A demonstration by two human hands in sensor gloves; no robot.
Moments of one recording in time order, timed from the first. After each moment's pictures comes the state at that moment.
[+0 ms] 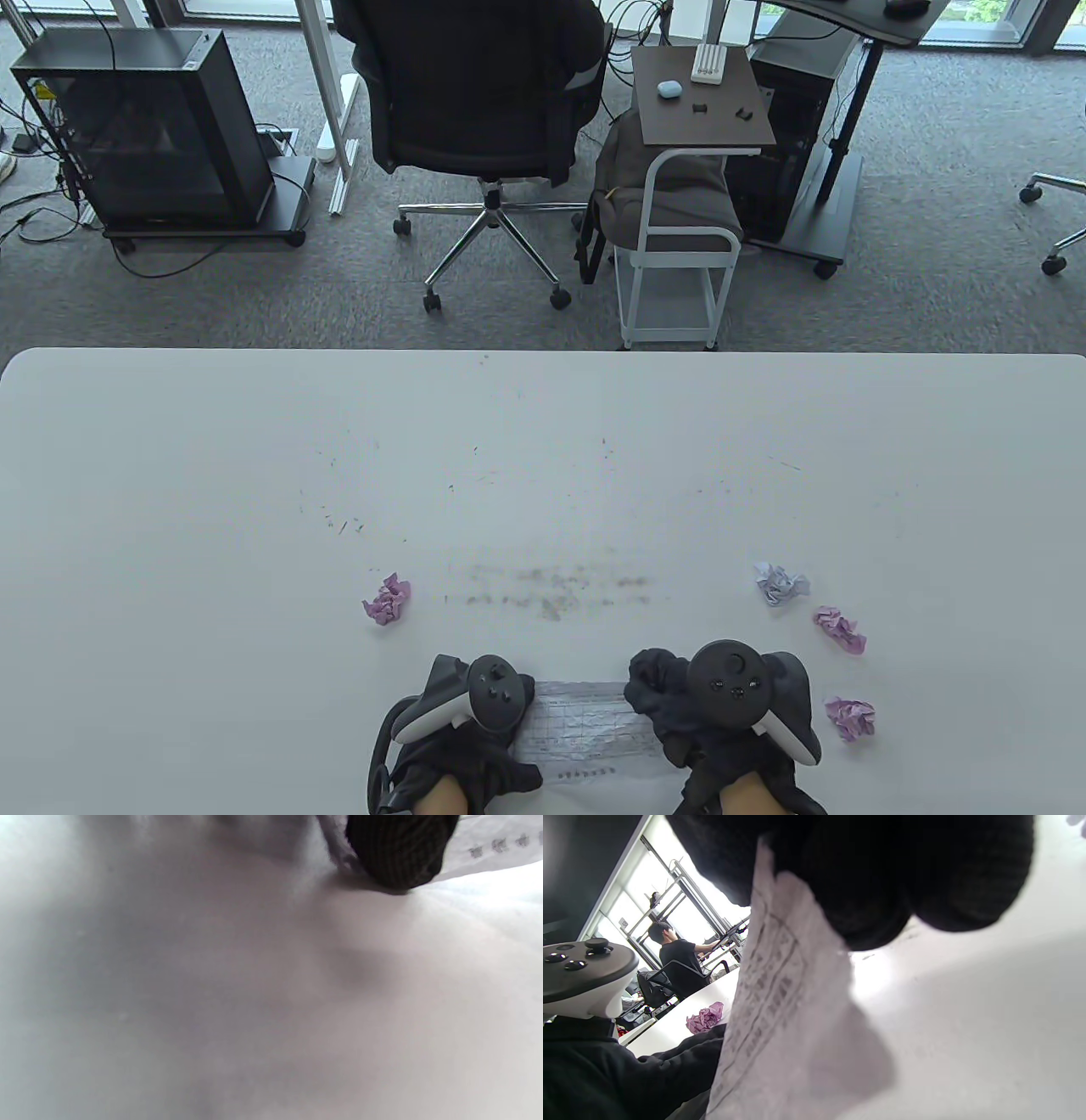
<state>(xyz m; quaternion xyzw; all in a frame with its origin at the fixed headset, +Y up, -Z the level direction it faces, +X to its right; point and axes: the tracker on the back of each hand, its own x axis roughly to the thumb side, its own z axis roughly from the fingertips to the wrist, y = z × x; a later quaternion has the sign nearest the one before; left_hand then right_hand) -0.118 -0.795 -0.231 -0.40 -0.16 0.13 0.90 0.138 -0.714 -0.227 0.15 0.05 0.94 0.29</state>
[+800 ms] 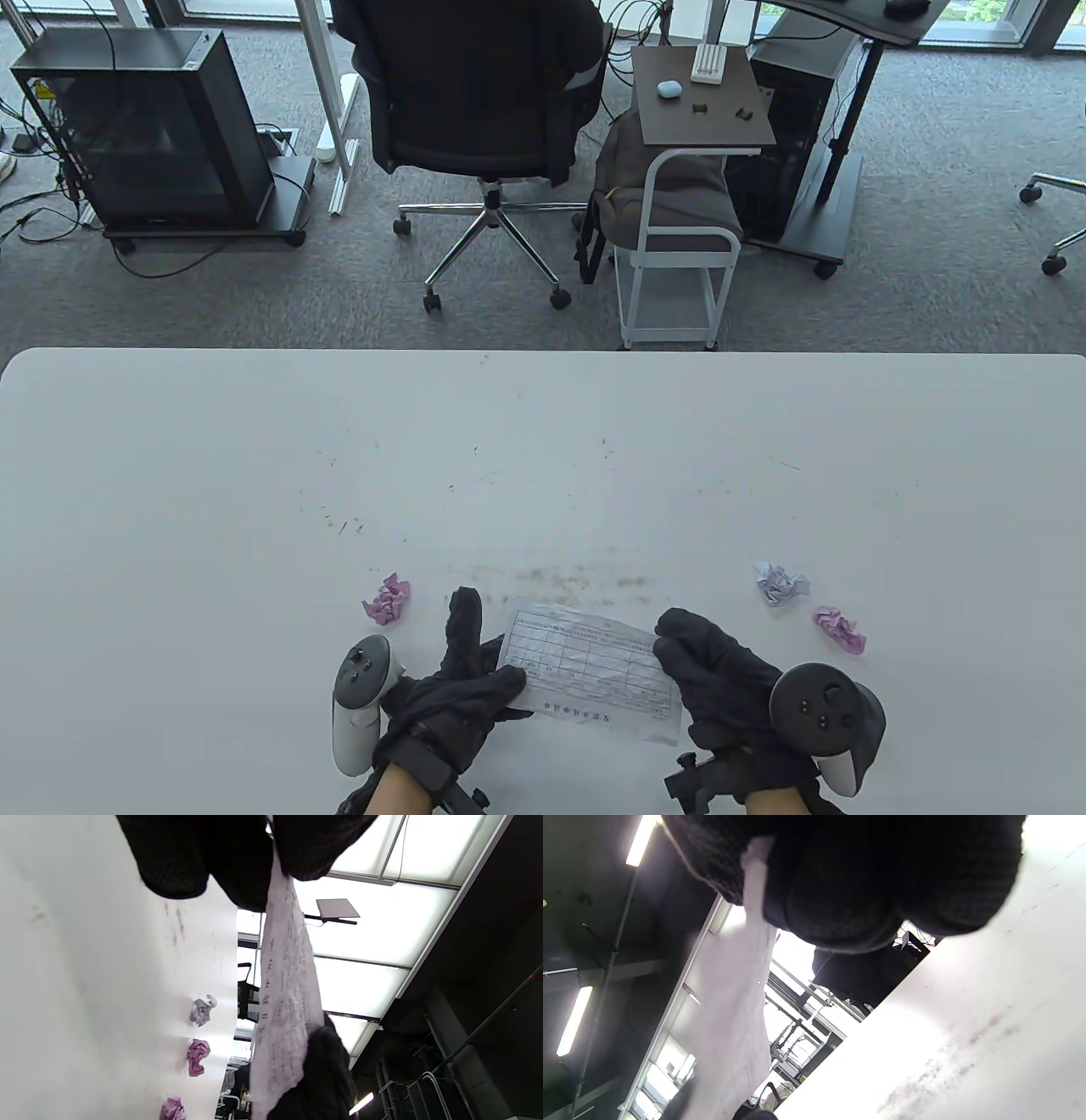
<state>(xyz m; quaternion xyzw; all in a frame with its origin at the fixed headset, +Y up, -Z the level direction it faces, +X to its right) -0.158 -0.767 -0.237 -0.17 -0.14 0.74 0.63 0.172 -0.693 -0.217 0.09 -0.11 0.87 0.47</state>
